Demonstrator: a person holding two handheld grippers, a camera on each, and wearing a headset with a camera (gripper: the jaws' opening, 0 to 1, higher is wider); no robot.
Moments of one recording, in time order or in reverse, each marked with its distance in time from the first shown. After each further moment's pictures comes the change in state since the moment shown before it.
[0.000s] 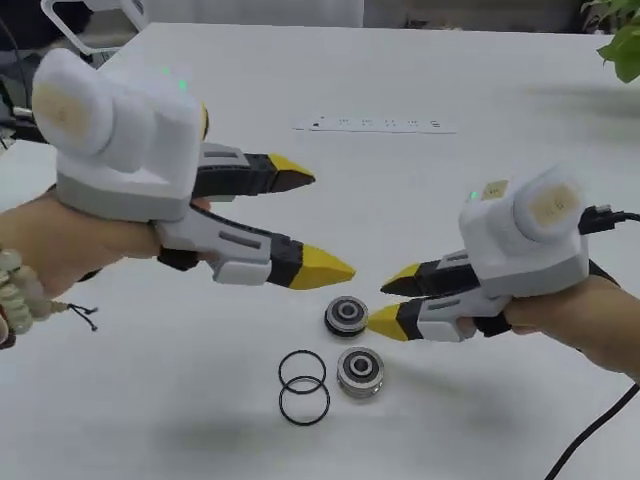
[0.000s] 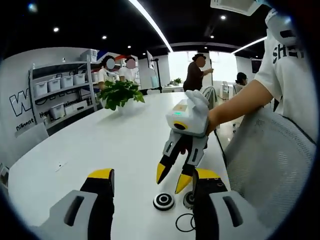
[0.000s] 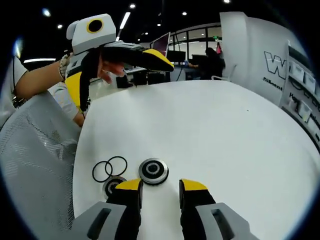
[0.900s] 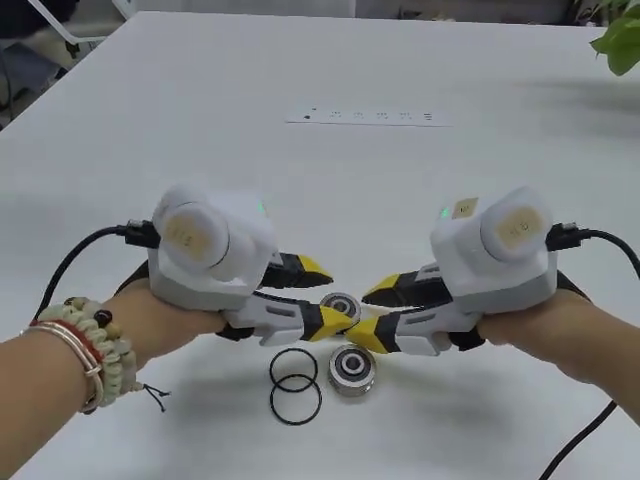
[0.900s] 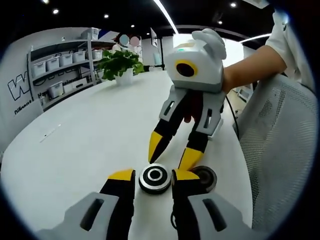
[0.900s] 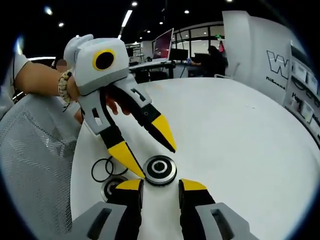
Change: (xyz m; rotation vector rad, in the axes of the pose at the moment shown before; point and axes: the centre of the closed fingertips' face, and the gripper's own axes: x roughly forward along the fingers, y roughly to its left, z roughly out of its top) left arm 0.045 -0.017 -0.087 -0.058 0.179 0.005; right arm 0.013 0.009 -0.005 -0.006 0.004 0.028
